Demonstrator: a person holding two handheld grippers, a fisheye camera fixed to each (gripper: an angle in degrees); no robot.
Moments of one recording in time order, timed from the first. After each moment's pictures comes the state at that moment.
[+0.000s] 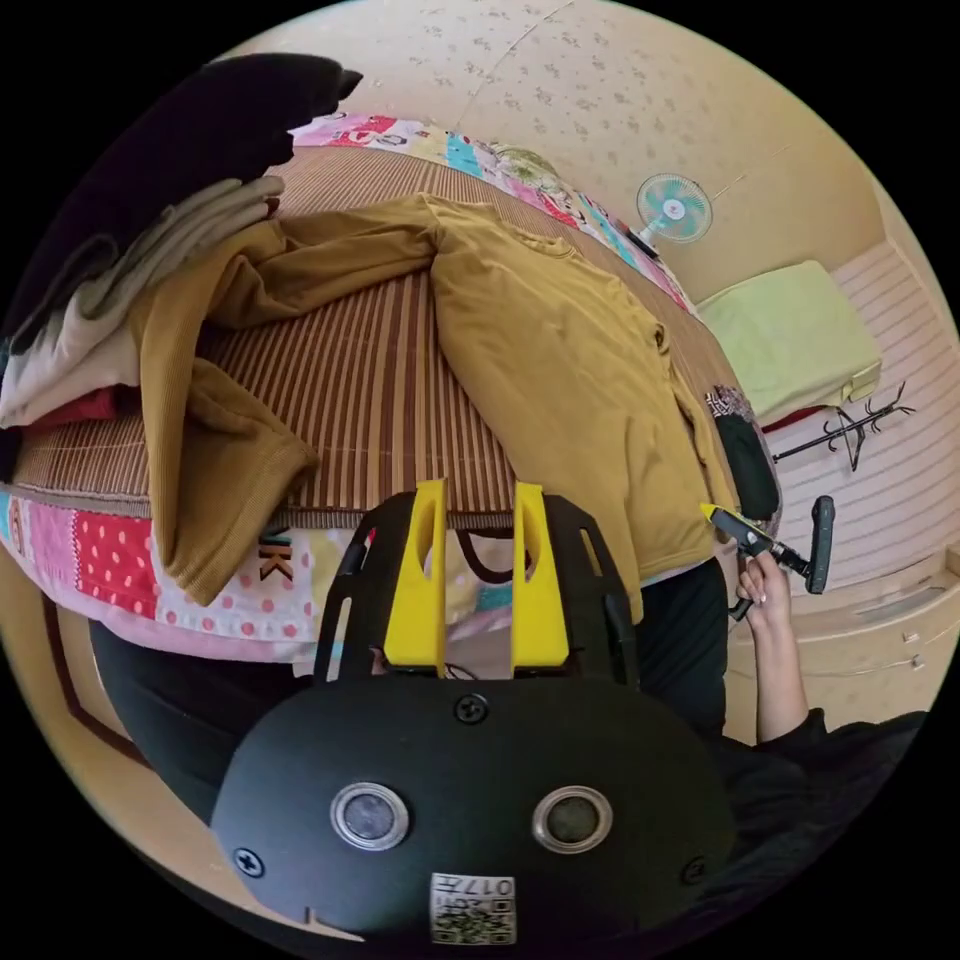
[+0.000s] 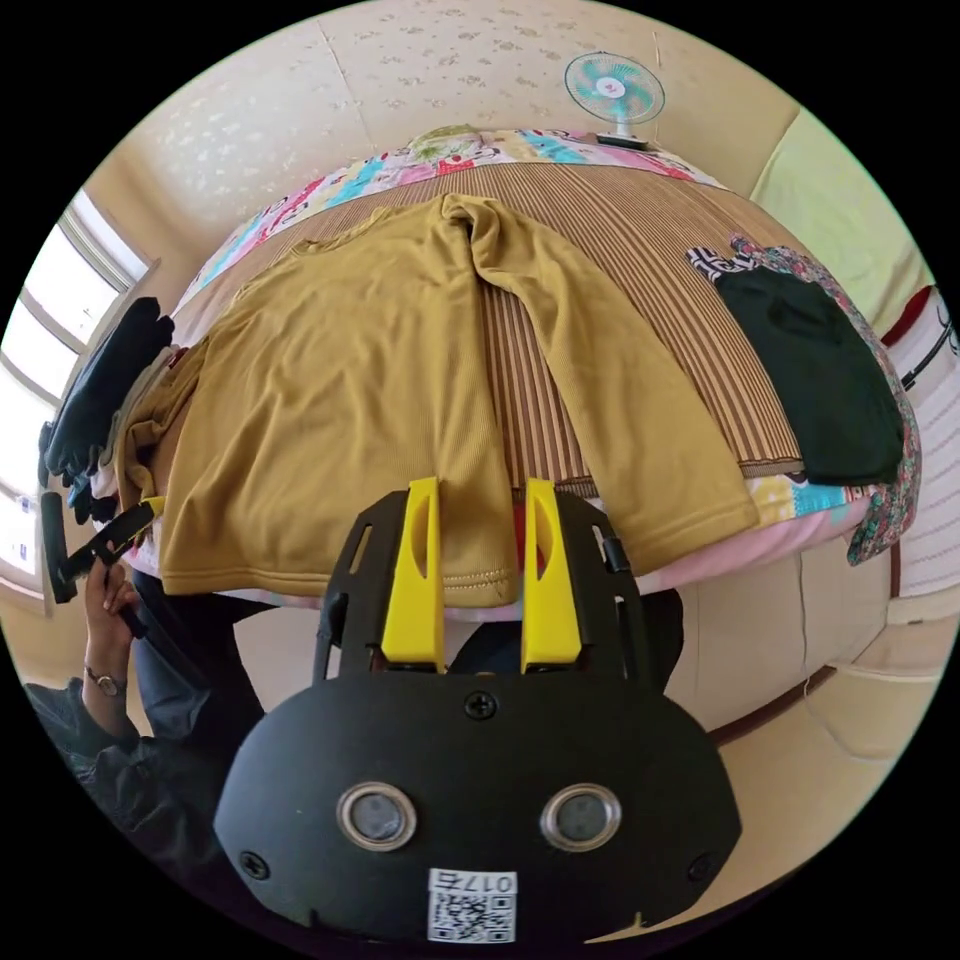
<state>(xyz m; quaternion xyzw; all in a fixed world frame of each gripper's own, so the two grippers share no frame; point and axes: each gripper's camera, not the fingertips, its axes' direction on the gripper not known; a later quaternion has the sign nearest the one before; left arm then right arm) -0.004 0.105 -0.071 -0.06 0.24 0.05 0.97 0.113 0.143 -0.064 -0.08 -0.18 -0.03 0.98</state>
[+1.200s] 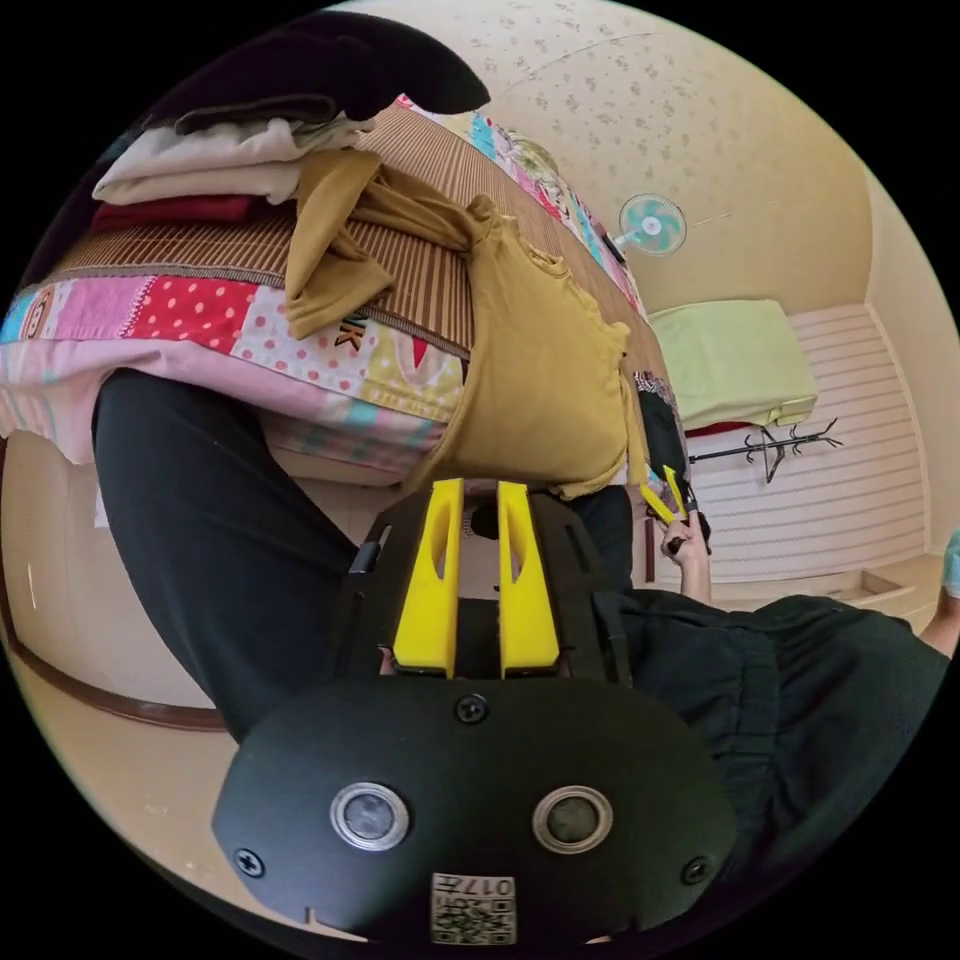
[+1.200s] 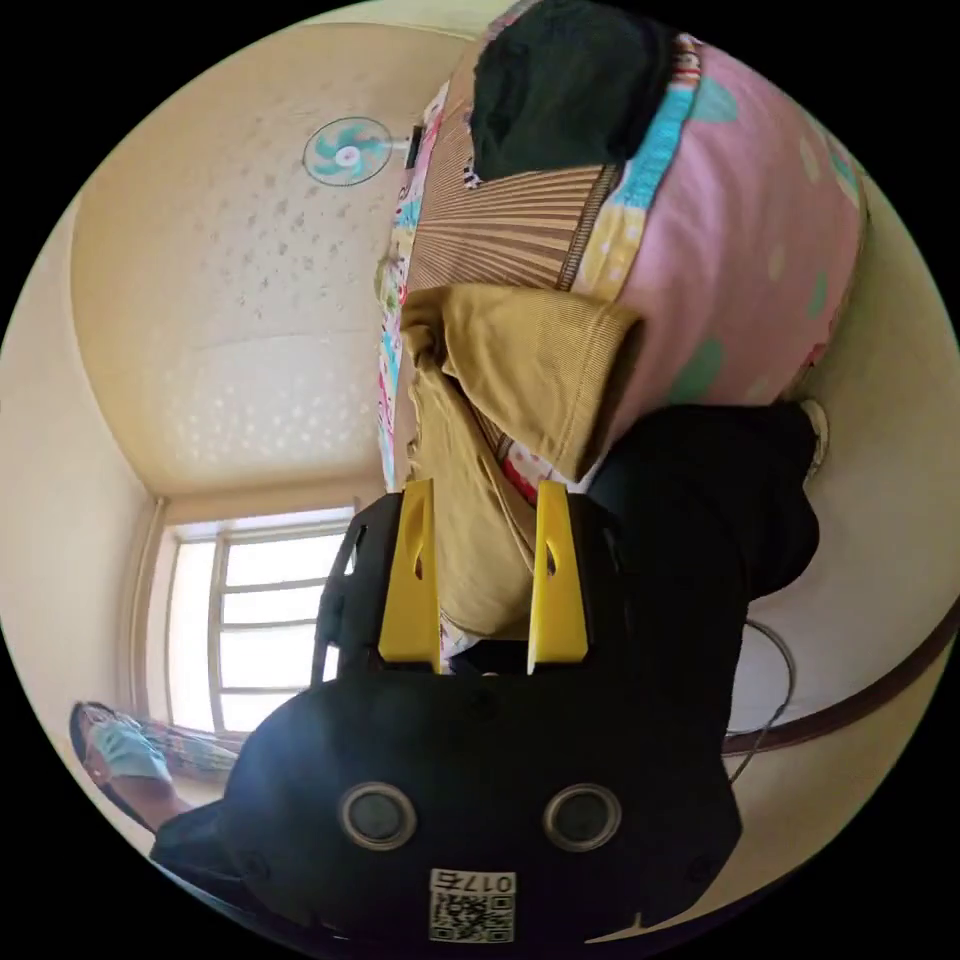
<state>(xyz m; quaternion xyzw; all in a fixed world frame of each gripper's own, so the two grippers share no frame) -0.138 0.187 -0.094 -0.14 0.40 -0.03 0.90 0.387 0.155 0.003 -0.14 -0.51 0.40 0.75</state>
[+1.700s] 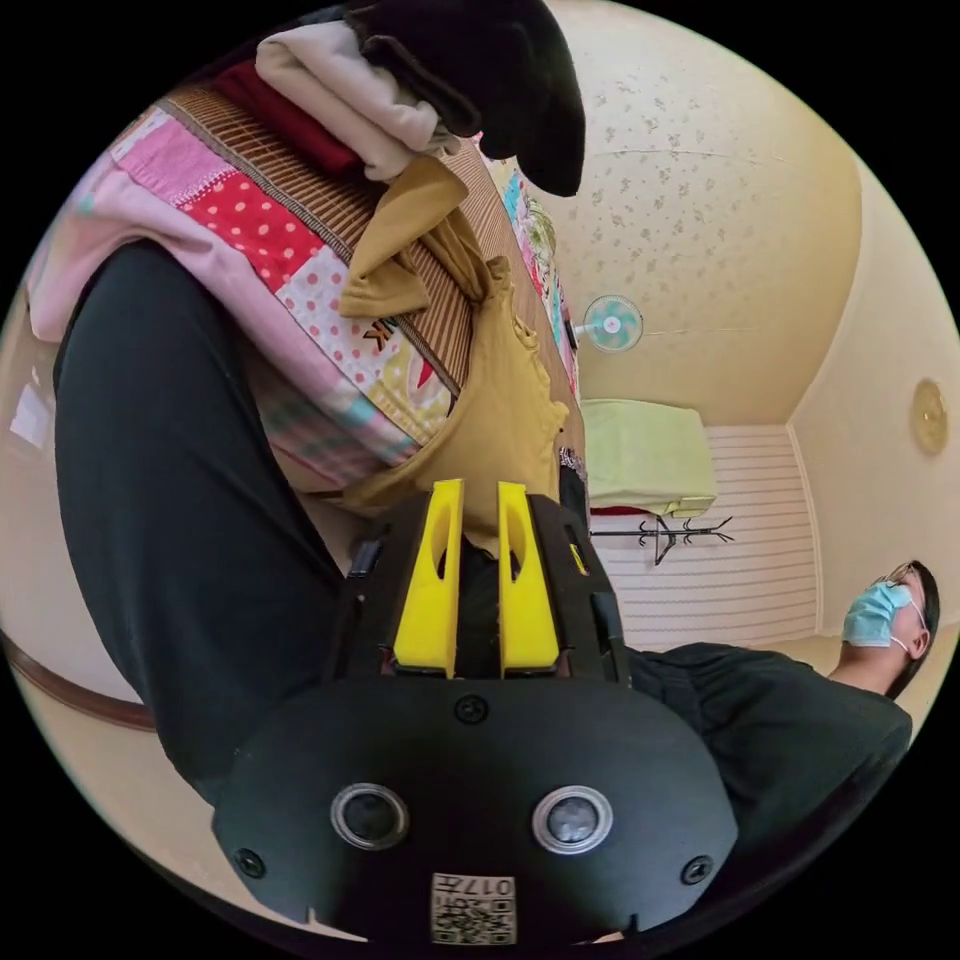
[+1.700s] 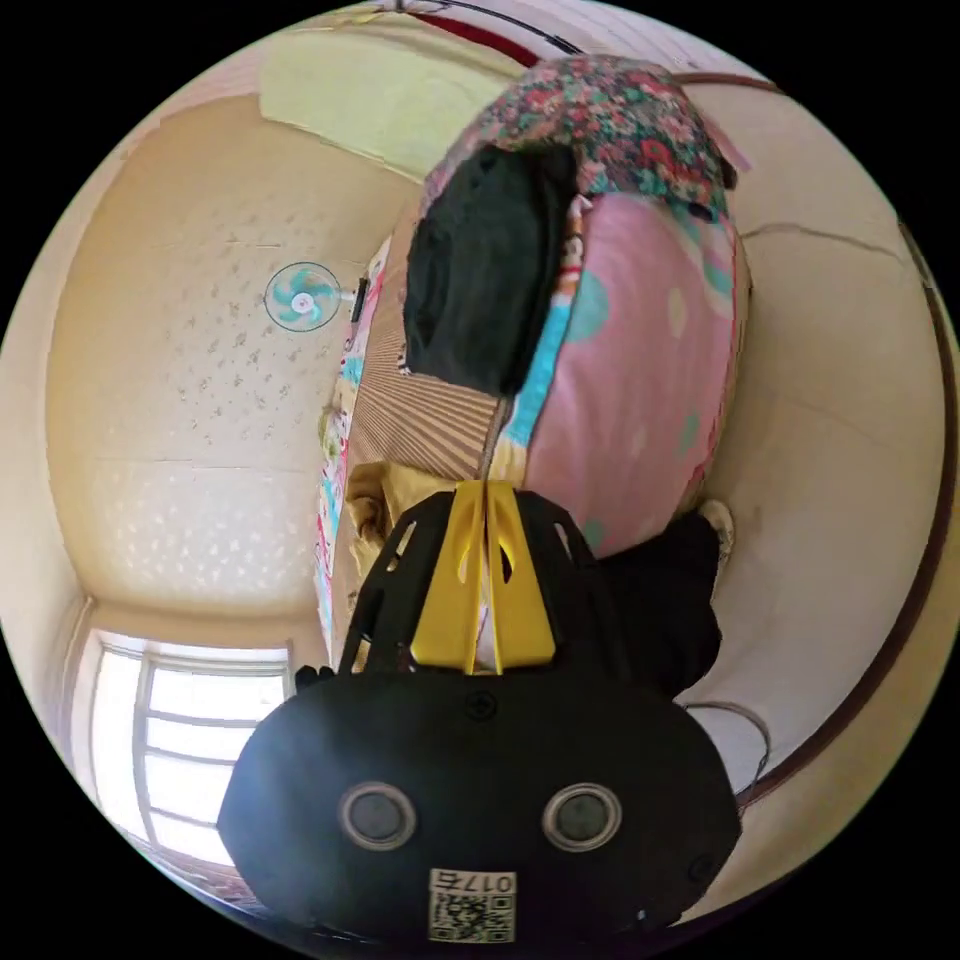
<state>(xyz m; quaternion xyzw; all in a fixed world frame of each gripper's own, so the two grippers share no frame) -0.224 0.230 -0.064 -0.11 0.51 -0.17 0.84 0.474 0.124 -0.067 0.07 -0.31 0.44 0.84</state>
